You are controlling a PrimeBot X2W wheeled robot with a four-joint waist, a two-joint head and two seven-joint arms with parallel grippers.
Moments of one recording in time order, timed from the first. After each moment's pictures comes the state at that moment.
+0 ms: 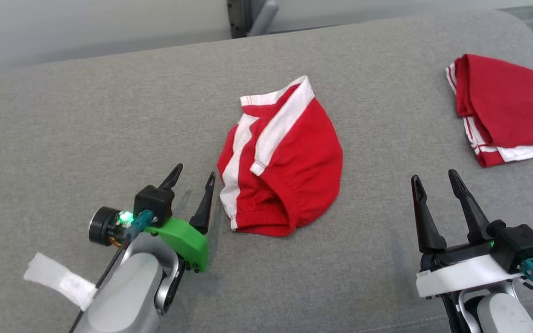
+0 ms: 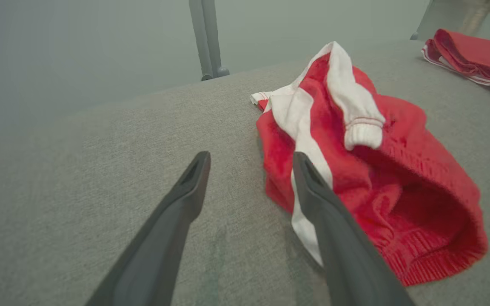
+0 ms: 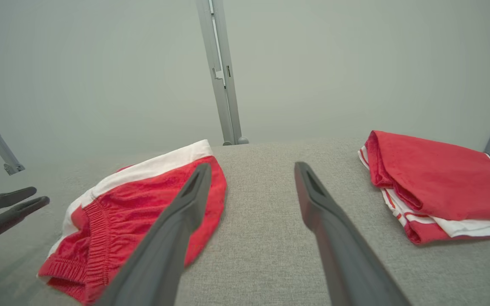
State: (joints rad) left arm -0.51 0.19 -0.61 0.64 -0.43 0.00 -0.26; right arm -0.04 -0.10 0.08 0.00 0.21 0.13 -0.26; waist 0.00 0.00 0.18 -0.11
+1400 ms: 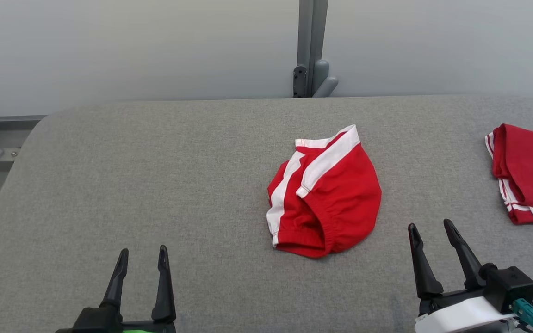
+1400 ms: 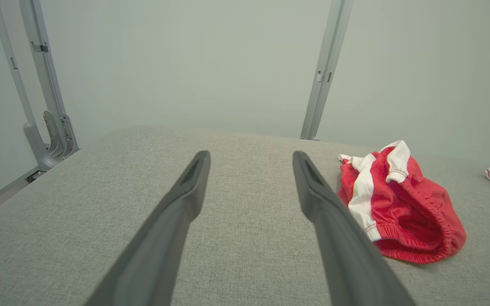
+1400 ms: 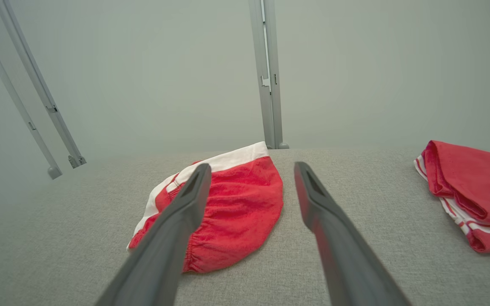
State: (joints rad) left arm 0.15 0.05 -0.15 0.02 -0.23 0.03 -0.26; right arm 0.11 -0.08 0.08 0.01 0.21 0.13 -0.26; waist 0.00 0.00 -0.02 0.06
